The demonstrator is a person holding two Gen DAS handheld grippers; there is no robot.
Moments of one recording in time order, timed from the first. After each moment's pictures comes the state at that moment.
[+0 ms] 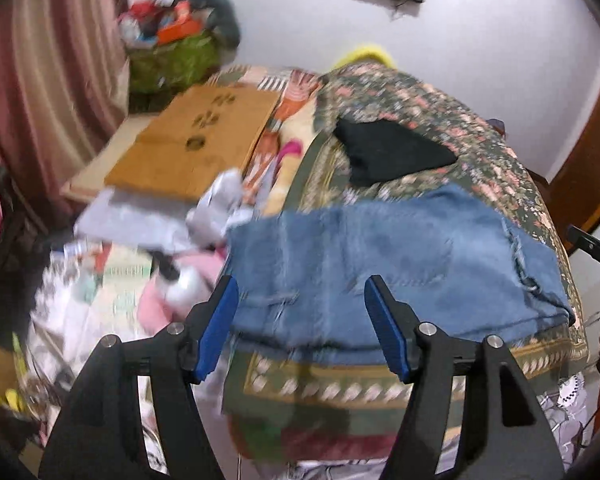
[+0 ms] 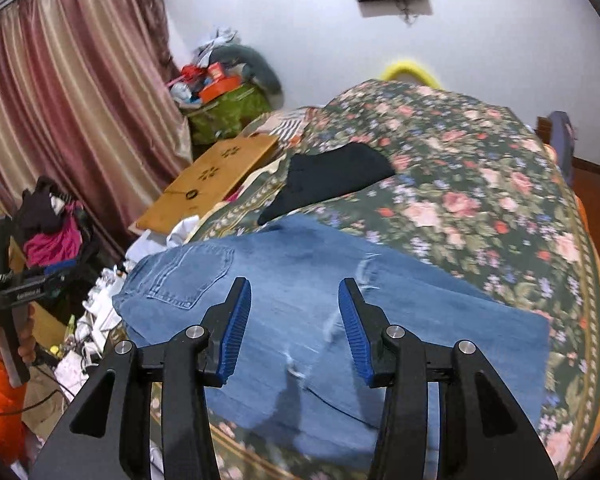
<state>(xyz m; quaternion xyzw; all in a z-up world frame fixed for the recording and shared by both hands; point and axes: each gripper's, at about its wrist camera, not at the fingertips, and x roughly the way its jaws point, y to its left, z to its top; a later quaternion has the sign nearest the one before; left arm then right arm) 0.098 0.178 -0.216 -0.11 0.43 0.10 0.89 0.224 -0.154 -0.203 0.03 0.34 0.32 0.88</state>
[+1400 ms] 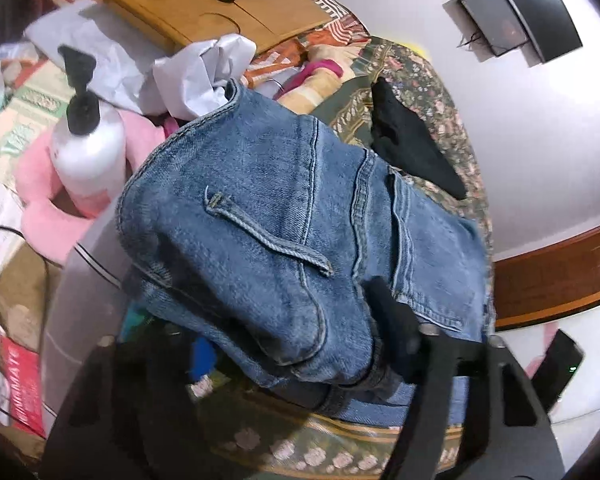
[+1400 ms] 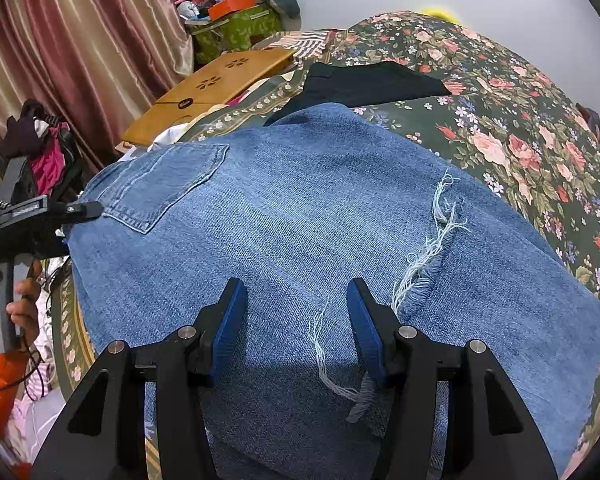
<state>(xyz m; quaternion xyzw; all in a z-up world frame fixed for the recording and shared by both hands) 0.145 0.230 -0.336 -0.40 0.45 0.06 0.80 0.240 -0.092 -0.274 -0.05 0.43 0.33 0.84</state>
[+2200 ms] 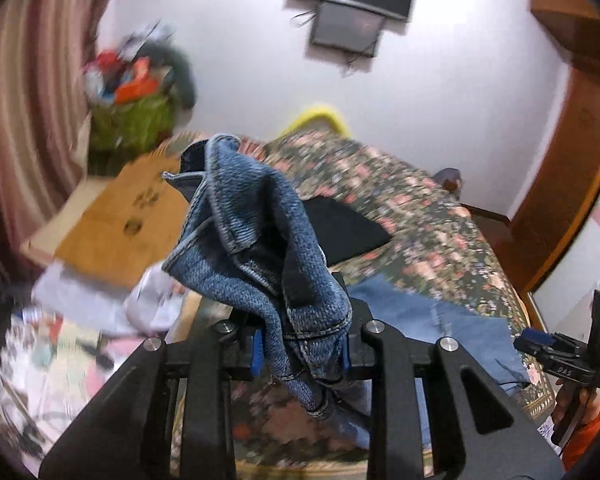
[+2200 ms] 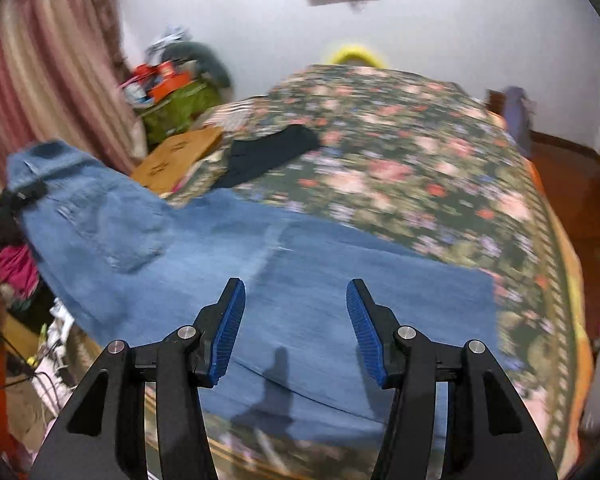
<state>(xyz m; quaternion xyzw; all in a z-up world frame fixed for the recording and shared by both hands) 0.176 0.099 -0.136 -0.09 0.31 0.03 0.95 0.216 -0.245 -0.229 0.06 0.37 0.21 0.90</state>
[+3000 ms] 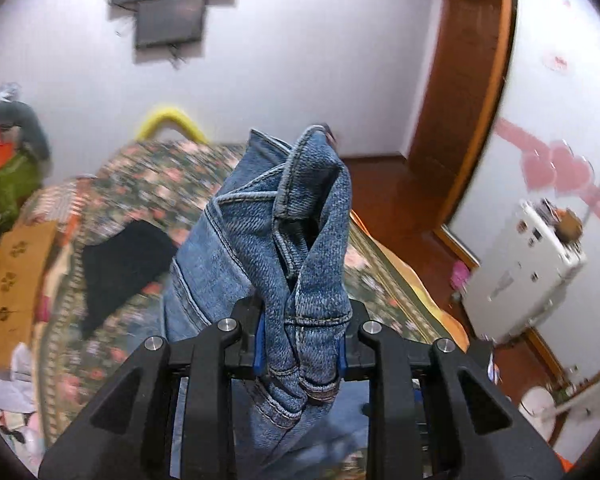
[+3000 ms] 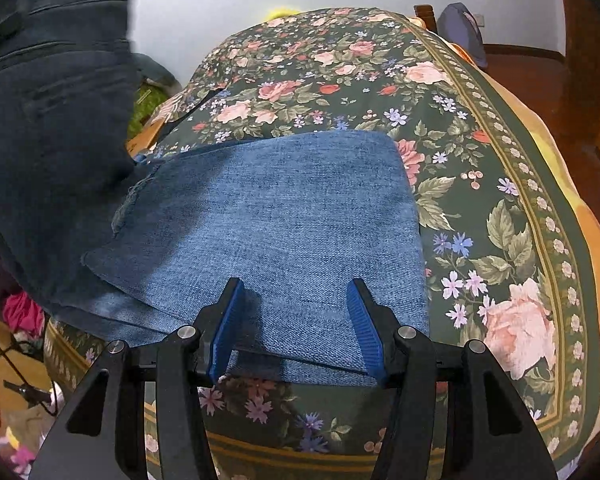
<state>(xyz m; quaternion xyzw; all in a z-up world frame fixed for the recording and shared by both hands) 0.269 -0.172 -0.132 0.00 0.35 -0.19 0.92 0.215 -0.326 -0.319 0.16 0.43 0.19 0.87</state>
